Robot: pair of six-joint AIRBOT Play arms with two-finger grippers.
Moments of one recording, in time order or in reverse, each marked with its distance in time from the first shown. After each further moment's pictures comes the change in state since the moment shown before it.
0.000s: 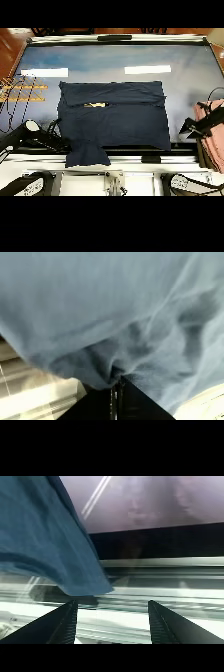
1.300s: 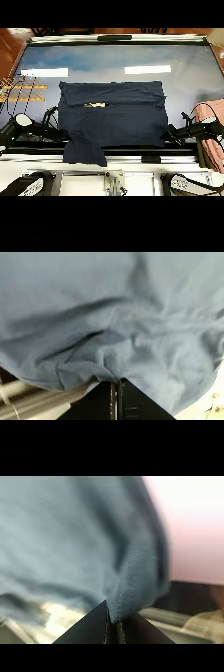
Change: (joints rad) left arm 0.006 0.070 0.142 -0.019 0.003 0.062; right arm 0.035 0.017 -0.314 0.383 -0.255 -0.103
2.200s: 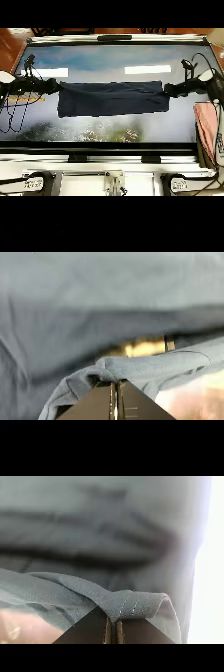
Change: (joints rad) left arm 0.101 -0.403 0.686 -0.161 0.164 0.006; right arm 0.320 -0.196 0.726 -0.158 -0.209 0.057
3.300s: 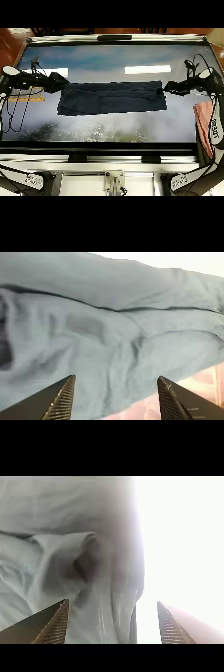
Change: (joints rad) left arm 0.041 -0.242 0.224 -0.129 -0.156 -0.085; right arm -0.089 -0.217 0.169 0.040 -0.008 -0.044
